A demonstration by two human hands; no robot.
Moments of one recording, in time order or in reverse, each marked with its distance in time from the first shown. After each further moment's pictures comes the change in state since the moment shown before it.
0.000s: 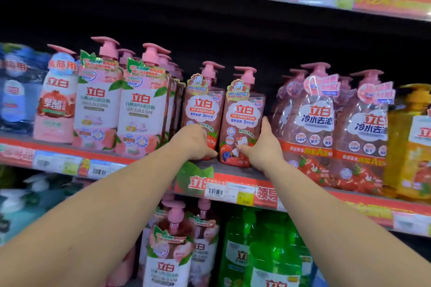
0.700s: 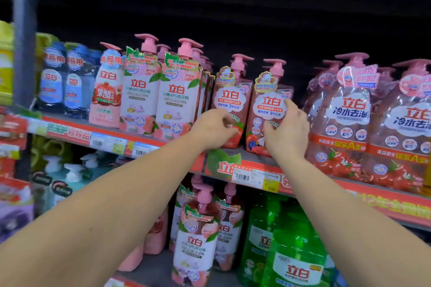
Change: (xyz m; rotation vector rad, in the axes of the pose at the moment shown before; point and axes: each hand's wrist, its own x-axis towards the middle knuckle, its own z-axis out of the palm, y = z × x) left_hand -0.031 -0.012 -0.009 -0.343 0.205 0.045; right_hand -0.030 -0.032 0.005 -0.060 0.304 -0.129
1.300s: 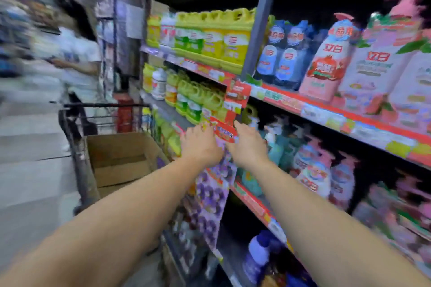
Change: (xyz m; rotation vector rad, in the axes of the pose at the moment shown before) left_hand -0.282 -0.268 -0.204 0.729 0.273 -0.813; right_hand -0.293 -0.277 0.218 0.248 -0.894 -0.662
